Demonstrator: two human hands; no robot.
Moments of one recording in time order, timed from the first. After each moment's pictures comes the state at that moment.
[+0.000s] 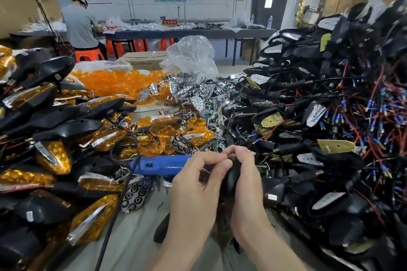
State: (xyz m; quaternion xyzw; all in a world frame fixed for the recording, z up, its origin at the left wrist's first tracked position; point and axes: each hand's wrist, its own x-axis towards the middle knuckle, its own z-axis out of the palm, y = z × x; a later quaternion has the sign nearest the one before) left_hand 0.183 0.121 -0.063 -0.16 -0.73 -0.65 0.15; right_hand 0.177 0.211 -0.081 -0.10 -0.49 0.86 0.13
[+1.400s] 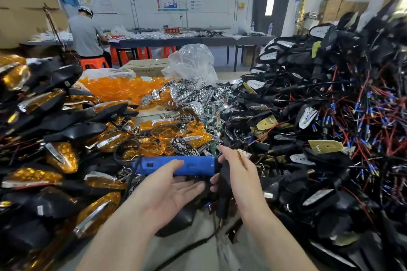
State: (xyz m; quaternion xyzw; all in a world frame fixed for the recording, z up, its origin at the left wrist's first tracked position) left_hand 0.160 0.080 -0.044 0.18 -0.49 -0.82 -0.24; right_hand 0.182 0.226 -0.065 -0.12 -0.60 0.79 0.11
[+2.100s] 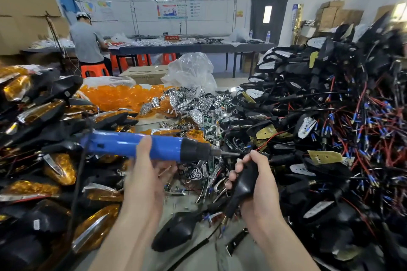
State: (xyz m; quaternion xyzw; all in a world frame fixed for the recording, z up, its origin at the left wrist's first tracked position) left_hand 0.143 0.076 -0.034 0.06 -0.48 -0.87 0.07; right_hand 0.182 0.243 -0.056 -0.12 -0.36 0.92 0.13
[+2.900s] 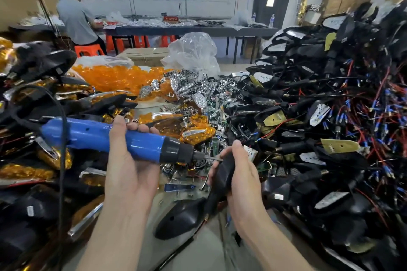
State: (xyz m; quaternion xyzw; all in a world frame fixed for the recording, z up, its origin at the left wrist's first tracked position) left_hand 0.127 0.055 -0.038 0.00 -0.23 -0.97 0.11; right_hand 0.173 0.208 -0.079 -0.07 -0.51 0.85 0.12
